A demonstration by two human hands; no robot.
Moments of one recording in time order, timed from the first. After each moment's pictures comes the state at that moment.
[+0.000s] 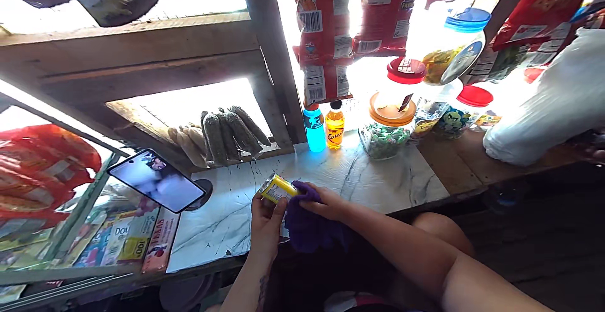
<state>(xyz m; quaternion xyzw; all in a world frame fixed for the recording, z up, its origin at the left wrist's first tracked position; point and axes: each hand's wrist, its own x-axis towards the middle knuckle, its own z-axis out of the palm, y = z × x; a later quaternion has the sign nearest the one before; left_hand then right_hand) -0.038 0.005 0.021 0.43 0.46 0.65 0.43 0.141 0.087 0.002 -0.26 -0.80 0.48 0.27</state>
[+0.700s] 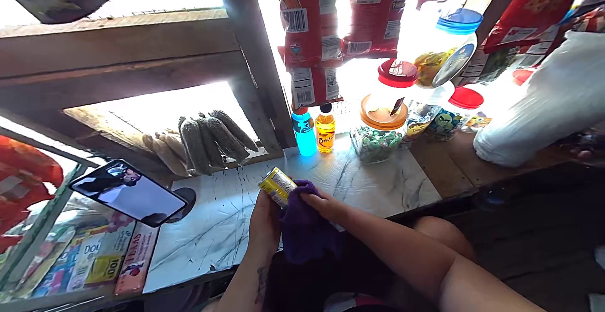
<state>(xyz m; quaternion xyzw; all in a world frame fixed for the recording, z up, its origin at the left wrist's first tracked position) -0.024 0.039 0.013 0.41 0.39 0.63 0.52 0.150 0.088 0.006 -0.21 -0.64 0.63 0.38</state>
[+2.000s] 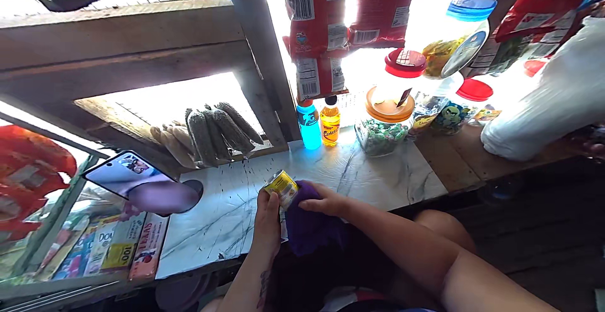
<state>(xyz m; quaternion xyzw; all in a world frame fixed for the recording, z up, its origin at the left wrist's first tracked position) -0.030 0.019 0.016 0.43 0.44 0.62 0.48 0.145 0.092 -0.002 -0.21 -0.70 0.61 0.30</state>
